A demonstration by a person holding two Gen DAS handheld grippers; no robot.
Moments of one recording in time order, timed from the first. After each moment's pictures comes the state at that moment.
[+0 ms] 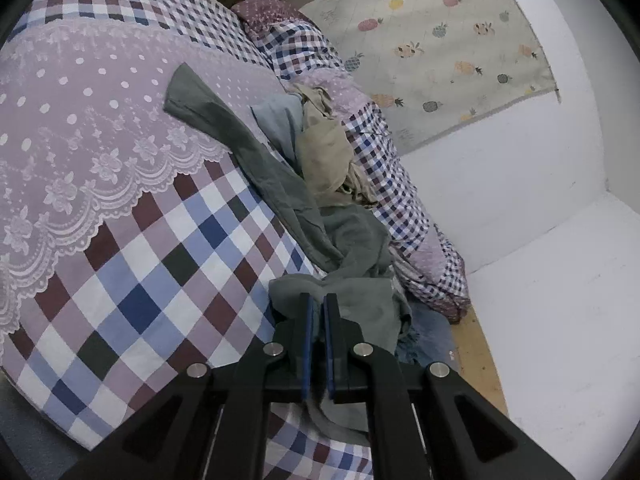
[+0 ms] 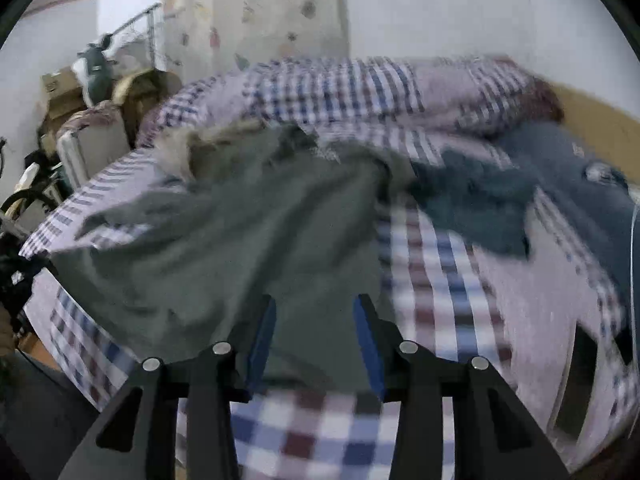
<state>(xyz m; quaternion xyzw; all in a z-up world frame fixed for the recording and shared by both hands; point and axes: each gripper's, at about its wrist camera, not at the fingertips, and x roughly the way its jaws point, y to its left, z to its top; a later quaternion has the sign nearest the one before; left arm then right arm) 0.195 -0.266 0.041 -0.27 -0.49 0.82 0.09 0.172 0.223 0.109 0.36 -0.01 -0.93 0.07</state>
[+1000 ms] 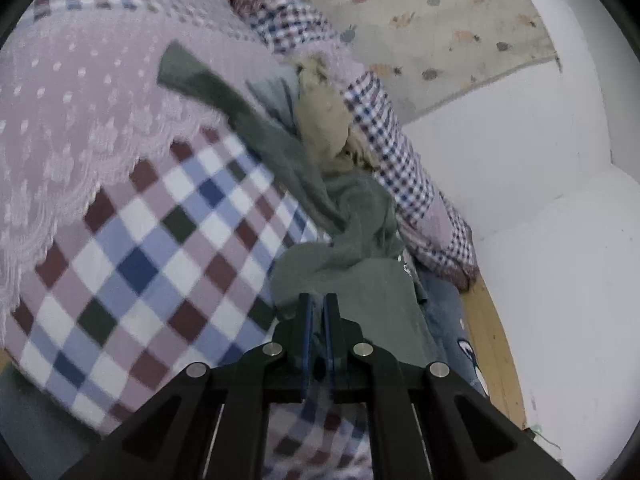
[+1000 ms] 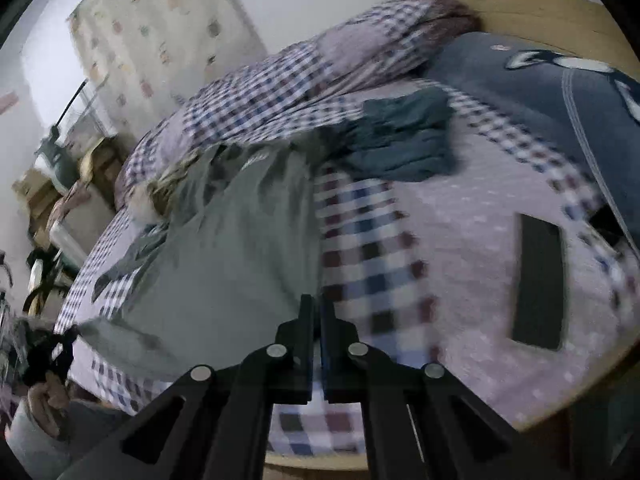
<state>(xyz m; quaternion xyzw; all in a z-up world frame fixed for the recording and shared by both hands) 0.204 -0.250 0.037 -0.32 -0.46 0.82 0.11 0.255 0.353 0.134 0.39 -0.17 -0.91 0.02</state>
